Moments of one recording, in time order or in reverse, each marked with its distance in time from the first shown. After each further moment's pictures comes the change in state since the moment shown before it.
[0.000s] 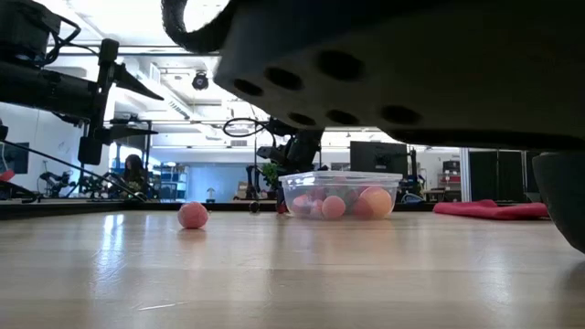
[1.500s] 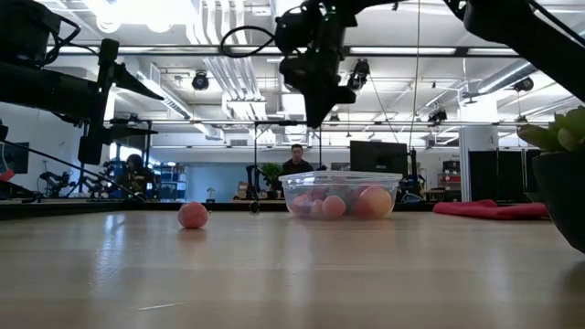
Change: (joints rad) left arm 0.000 0.000 0.000 0.000 0.000 0.000; right arm 0.185 -0.345 -0.004 -0.444 0.228 -0.054
